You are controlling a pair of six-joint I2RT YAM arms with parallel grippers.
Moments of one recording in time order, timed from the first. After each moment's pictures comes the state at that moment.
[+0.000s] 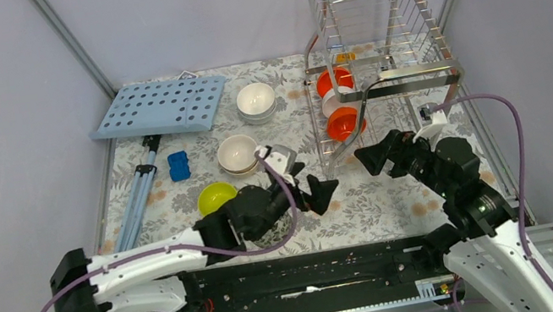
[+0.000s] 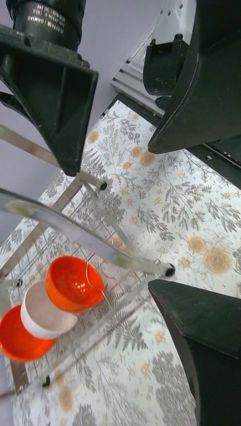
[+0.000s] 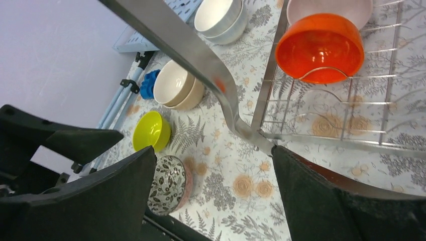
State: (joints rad) left arm -1.26 1.16 0.77 0.32 -0.36 -0.33; right arm 0.38 0.45 0.65 -0.44 -0.14 0.61
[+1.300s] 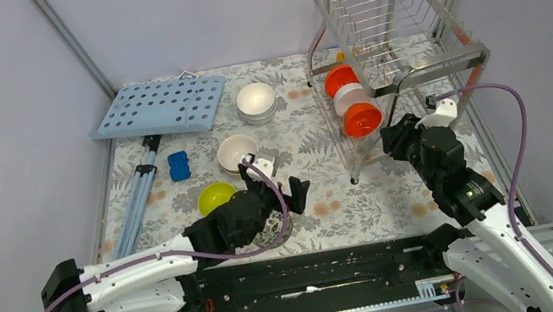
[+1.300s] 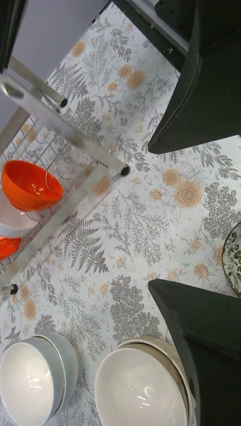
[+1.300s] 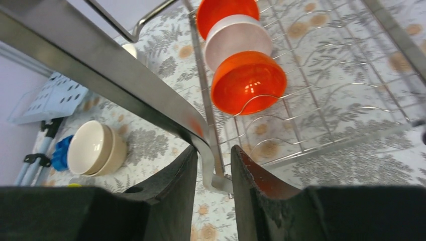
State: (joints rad) left arm -1.21 1.01 0.63 0.18 -0.53 -0.29; right arm 0.40 0.61 0.65 -0.33 0.28 0.57
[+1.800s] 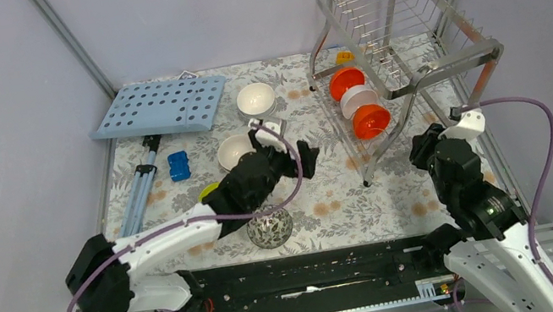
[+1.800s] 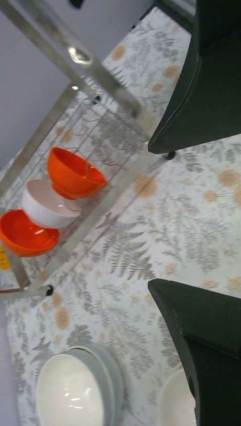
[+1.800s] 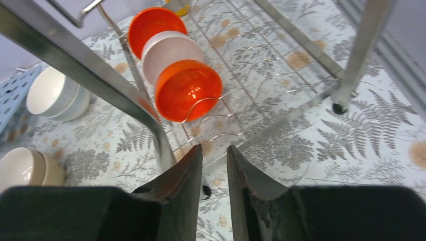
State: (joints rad) left arm -1.02 1.25 0.77 0.32 -0.33 -0.29; right arm 0.39 0.47 0.69 -0.57 0.52 0.51
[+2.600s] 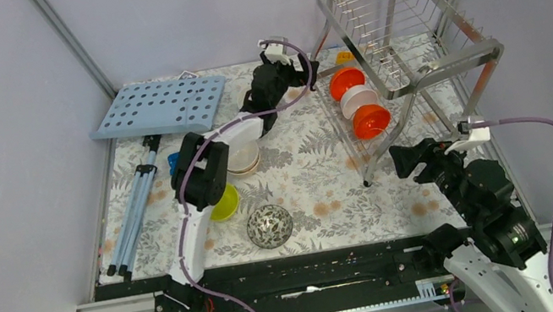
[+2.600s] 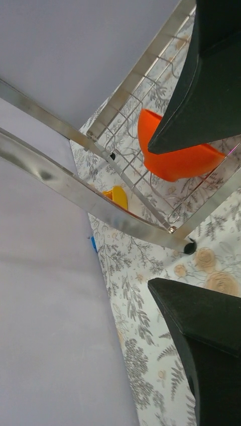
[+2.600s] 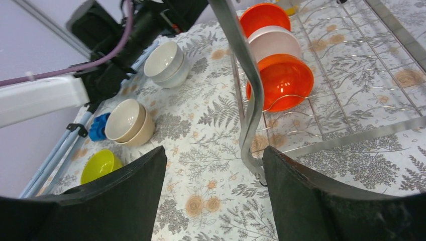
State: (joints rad) left arm -0.58 2.29 1.72 0.62 0.05 -0.30; right arm 0.39 0.27 0.70 -0.59 0.18 0.49
